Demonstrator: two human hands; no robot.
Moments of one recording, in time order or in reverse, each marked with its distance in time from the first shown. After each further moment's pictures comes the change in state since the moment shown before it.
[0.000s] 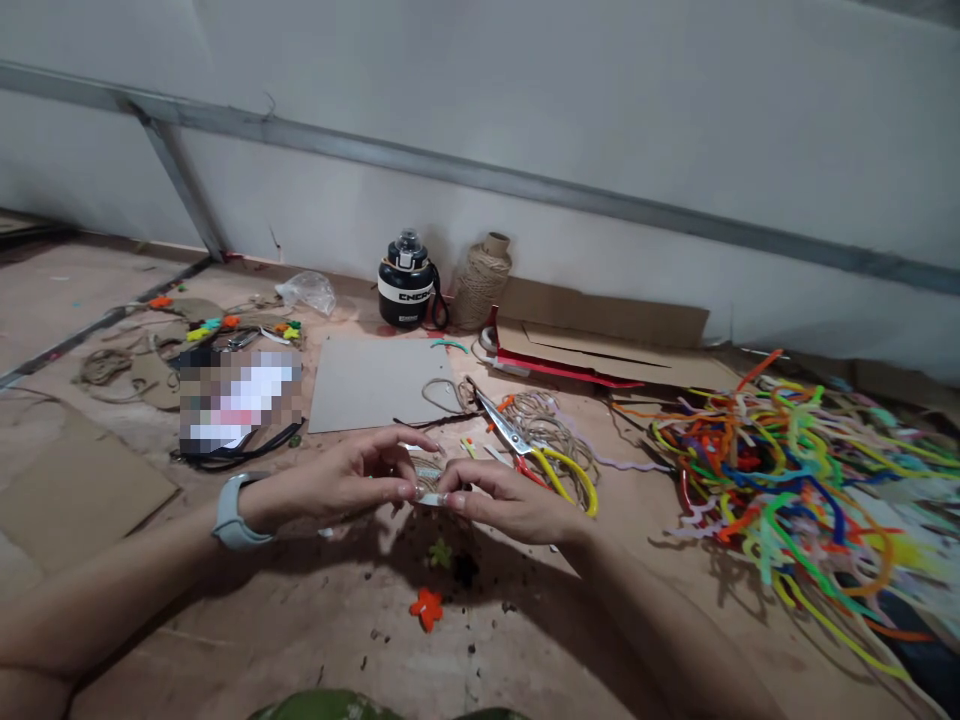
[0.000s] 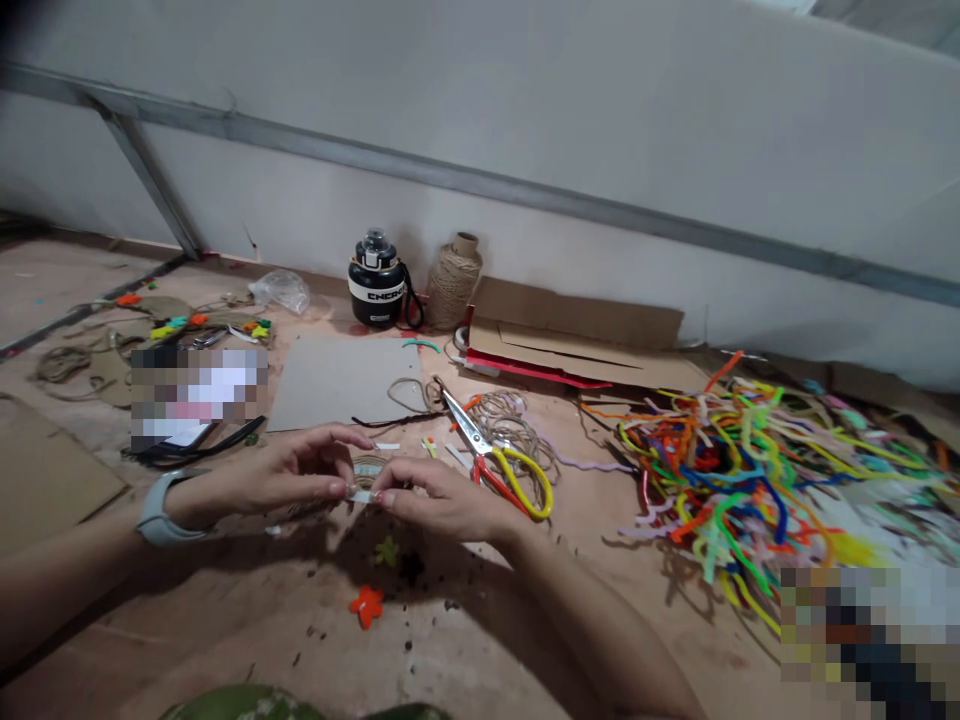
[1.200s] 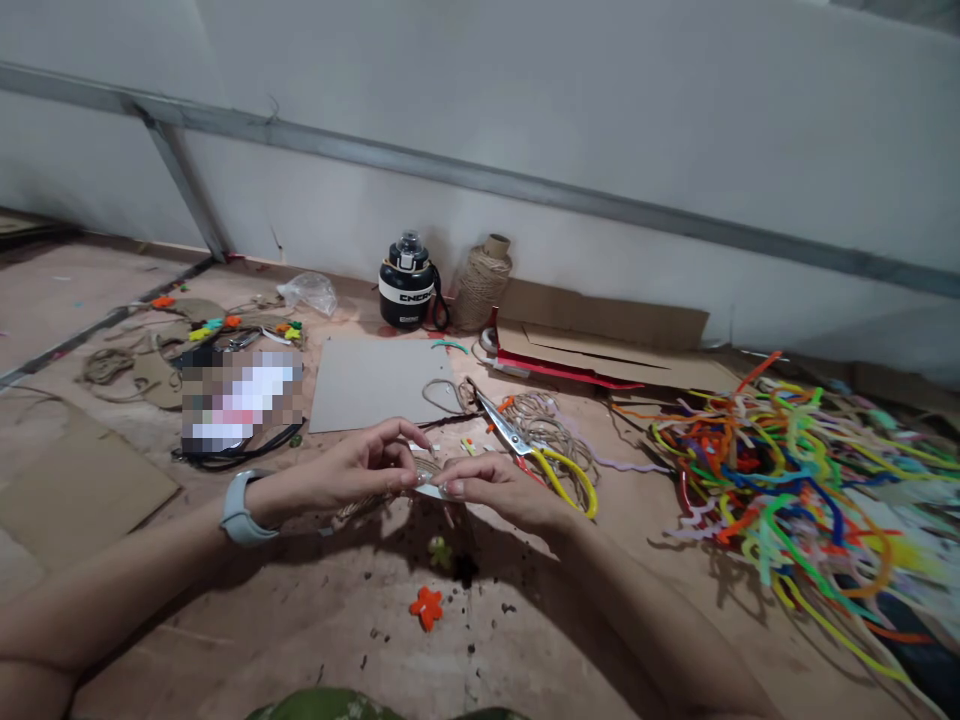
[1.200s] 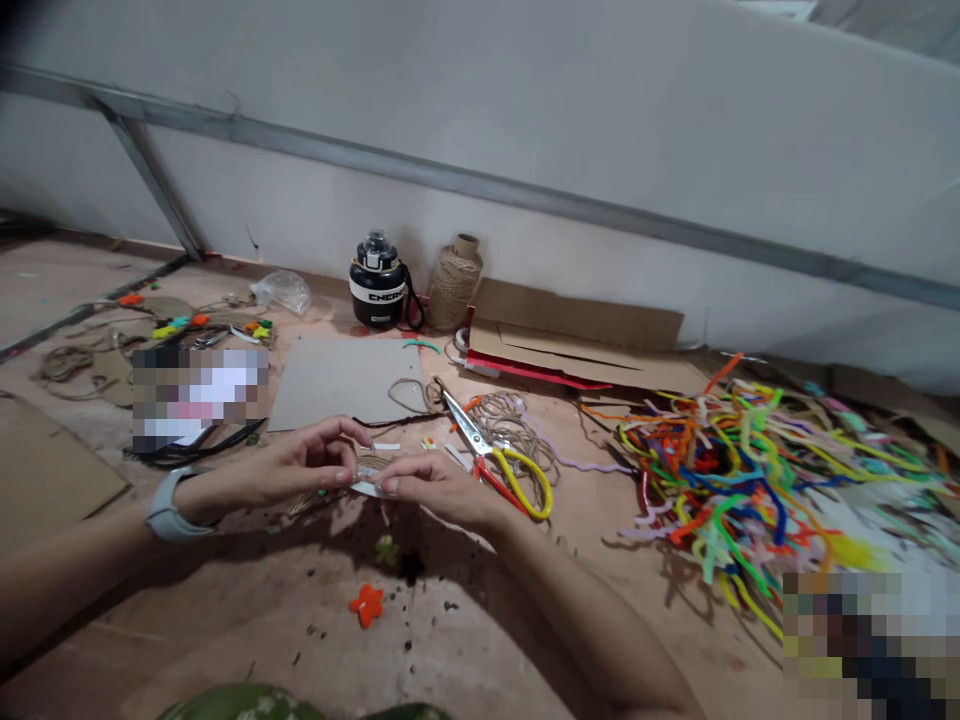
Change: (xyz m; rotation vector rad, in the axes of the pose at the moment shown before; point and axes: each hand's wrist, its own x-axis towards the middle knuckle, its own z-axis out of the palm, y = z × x) left_hand 0.004 -0.011 -0.002 -0.051 0.028 -0.022; right_hand 0.007 0.021 0.004 0.348 0.067 0.111
